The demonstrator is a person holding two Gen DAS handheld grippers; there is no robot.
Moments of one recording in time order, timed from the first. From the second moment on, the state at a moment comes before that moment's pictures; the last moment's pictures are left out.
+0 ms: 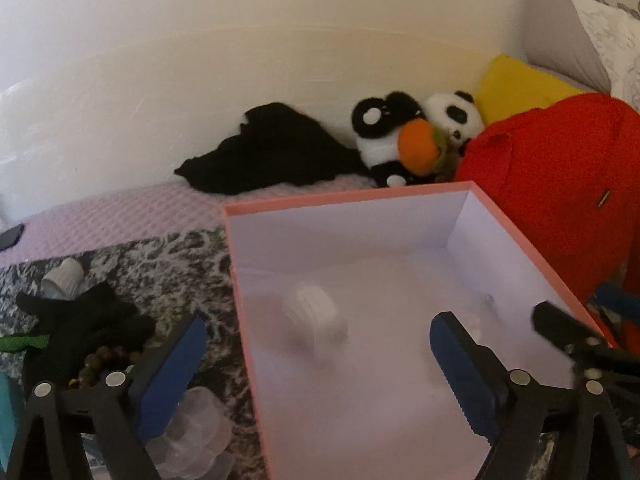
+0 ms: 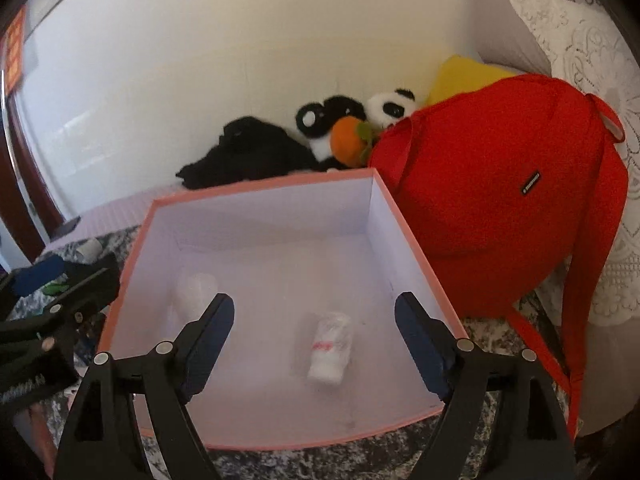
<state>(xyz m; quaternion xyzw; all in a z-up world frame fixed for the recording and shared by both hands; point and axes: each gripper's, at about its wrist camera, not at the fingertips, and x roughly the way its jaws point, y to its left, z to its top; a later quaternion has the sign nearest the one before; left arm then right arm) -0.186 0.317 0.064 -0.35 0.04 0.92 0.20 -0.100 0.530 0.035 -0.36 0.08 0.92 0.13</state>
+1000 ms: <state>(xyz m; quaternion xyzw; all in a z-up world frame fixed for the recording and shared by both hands) -0.204 -0.021 -0.114 -0.46 -0.07 0.89 -0.04 -0.095 0.207 -0.153 -0.47 0.01 0.88 -0.06</state>
